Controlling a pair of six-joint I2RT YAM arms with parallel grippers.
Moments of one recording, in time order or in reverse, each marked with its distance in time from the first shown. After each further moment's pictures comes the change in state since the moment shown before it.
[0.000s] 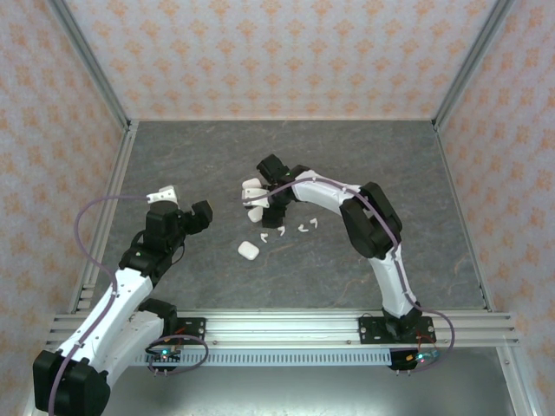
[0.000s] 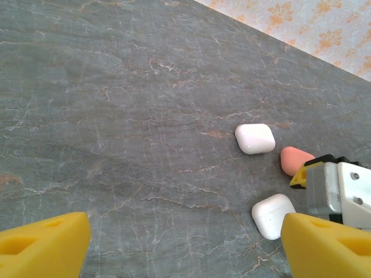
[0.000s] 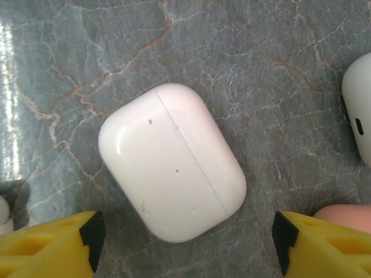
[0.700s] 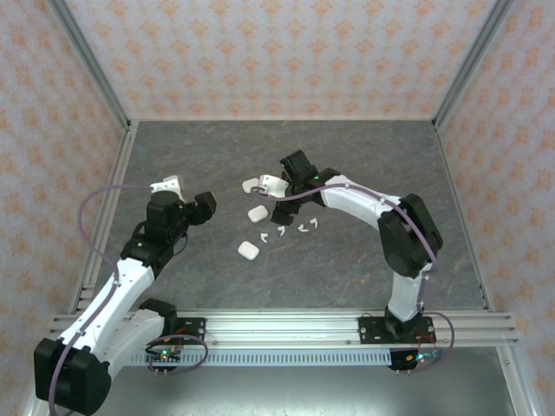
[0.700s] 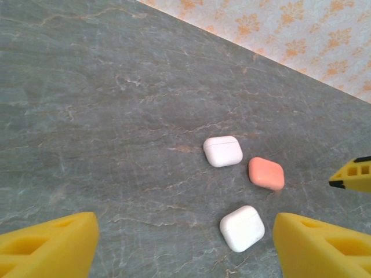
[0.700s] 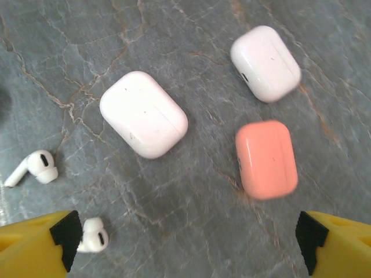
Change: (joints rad) left arm 0.000 0.070 0.064 0.046 0.062 0.004; right arm -0.051 -0.302 -0.278 0.170 -0.001 0.147
